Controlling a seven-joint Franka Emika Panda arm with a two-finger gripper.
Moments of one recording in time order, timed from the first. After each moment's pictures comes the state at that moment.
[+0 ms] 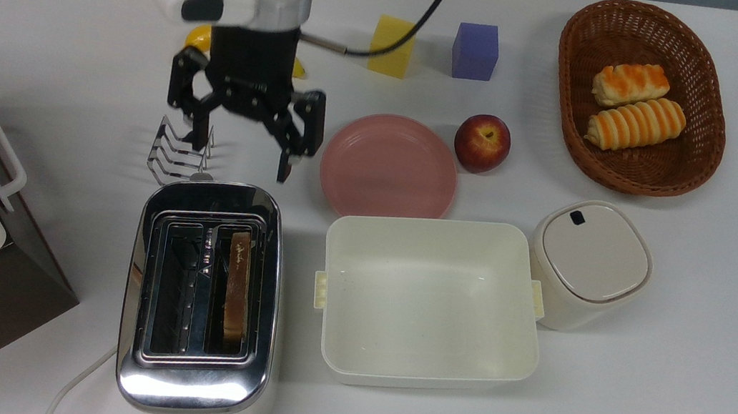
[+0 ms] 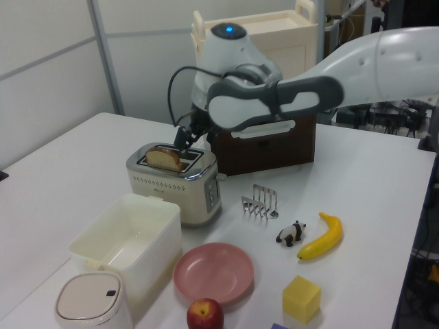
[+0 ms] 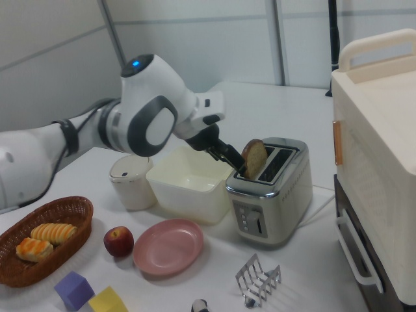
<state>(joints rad) 0.04 0.34 -0.08 -1.50 -0.09 2.28 0.23</state>
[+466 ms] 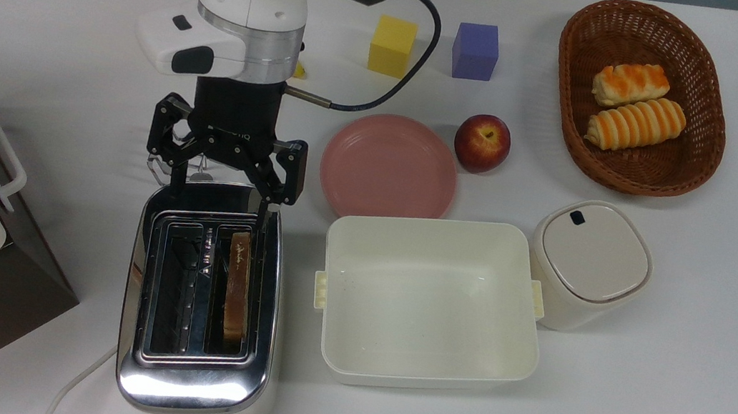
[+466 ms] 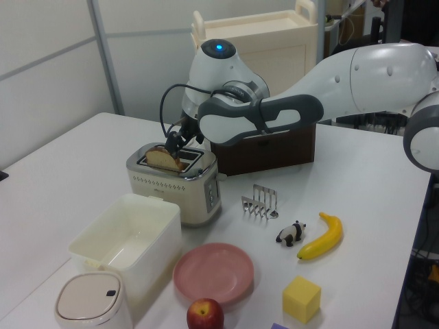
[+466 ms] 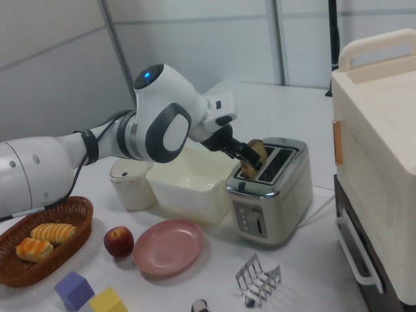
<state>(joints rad) 0.03 0.44 -0.08 -1.42 -0.15 2.39 0.24</state>
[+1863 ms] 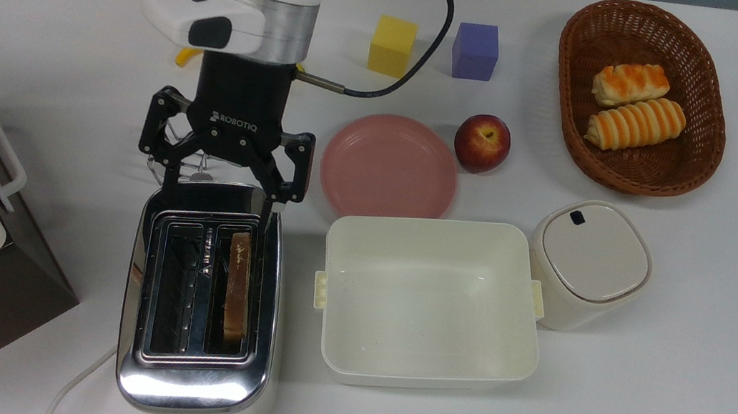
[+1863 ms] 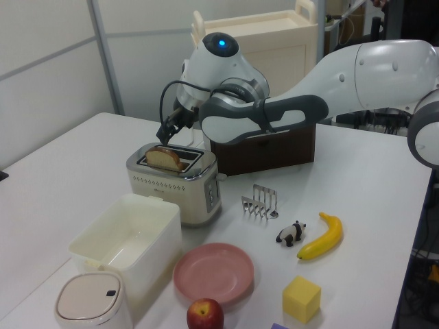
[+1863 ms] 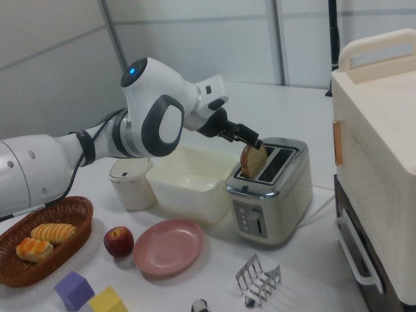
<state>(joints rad) -0.04 0.43 0.02 -1.41 -0.28 2.49 0.24</state>
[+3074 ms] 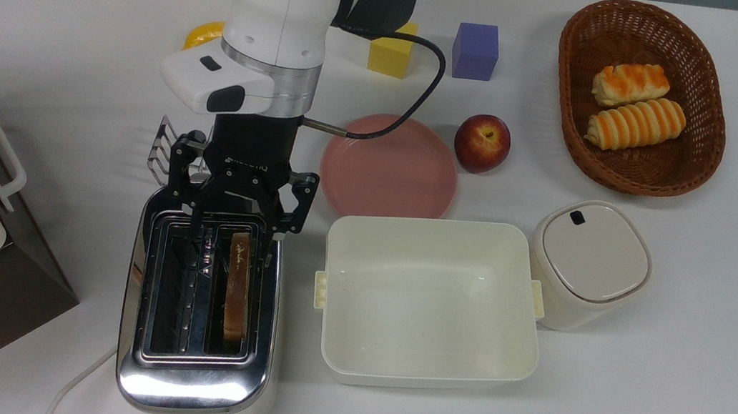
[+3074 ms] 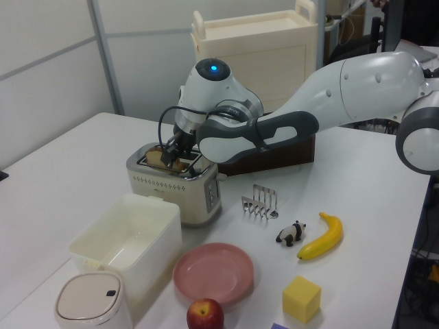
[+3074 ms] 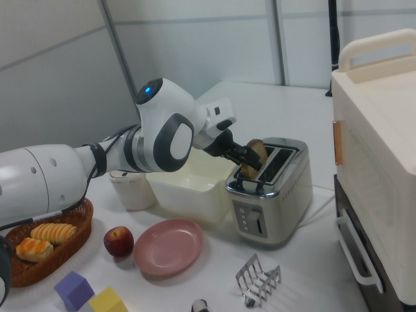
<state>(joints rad) -0.04 0.49 0.03 -1.43 -0.28 2.49 0.22</state>
